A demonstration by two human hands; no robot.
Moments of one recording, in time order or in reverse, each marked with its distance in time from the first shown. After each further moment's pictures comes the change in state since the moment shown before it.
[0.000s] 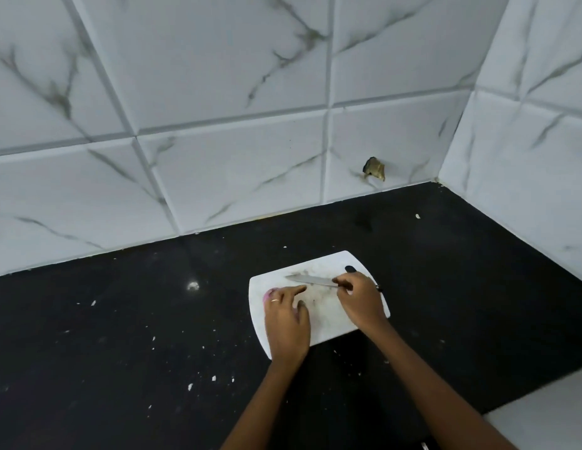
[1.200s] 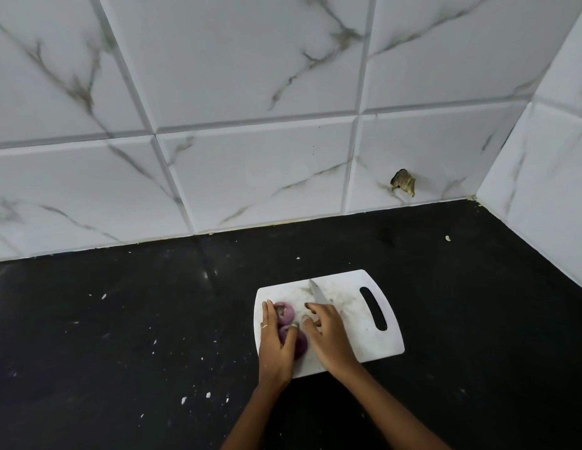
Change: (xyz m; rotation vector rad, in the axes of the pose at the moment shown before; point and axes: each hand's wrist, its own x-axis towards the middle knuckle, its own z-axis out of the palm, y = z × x) left_hand 0.010 -0.036 0.005 -0.225 -0.088 -0.315; right_hand -0.006 -0.019 0.055 0.150 -0.283 -0.034
